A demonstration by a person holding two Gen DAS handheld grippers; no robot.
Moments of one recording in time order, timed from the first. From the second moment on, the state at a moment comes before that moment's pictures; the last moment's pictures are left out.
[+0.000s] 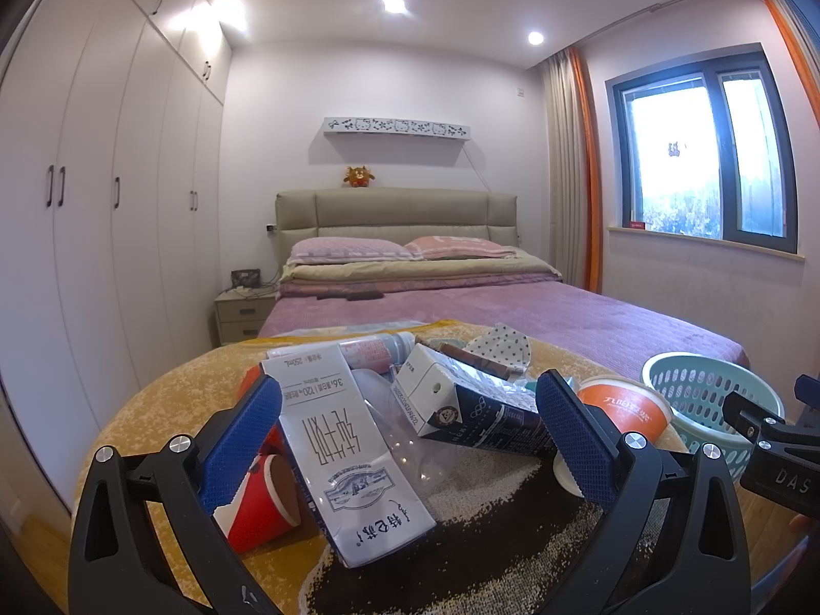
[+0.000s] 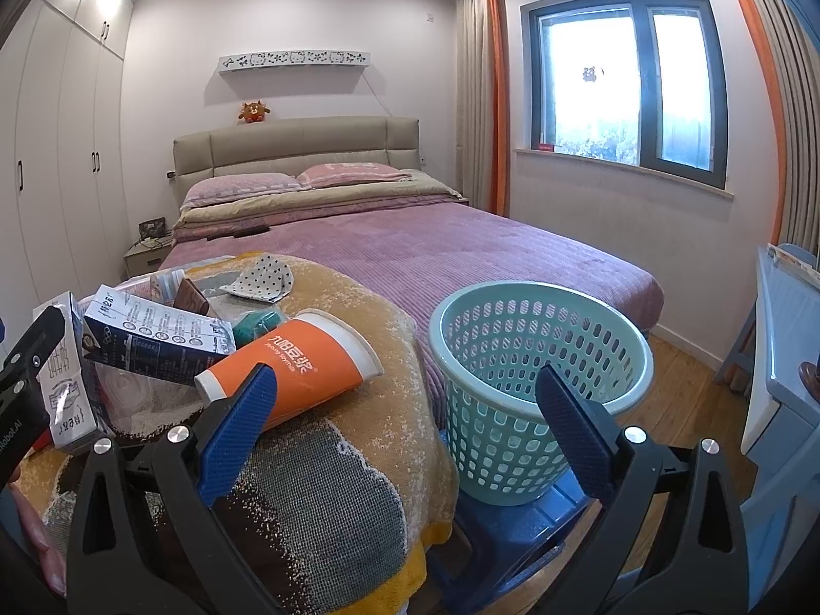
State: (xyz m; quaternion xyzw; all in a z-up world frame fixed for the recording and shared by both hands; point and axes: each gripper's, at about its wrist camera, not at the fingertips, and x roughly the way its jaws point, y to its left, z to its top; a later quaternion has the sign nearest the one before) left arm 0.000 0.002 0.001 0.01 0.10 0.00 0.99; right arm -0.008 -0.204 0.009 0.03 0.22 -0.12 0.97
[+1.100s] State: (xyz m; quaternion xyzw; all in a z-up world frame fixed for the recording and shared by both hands) left arm 0.079 0.032 -0.032 0.01 0.36 -0.01 0.93; right arm 0.065 -0.174 0.004 0.13 0.37 0.00 0.92
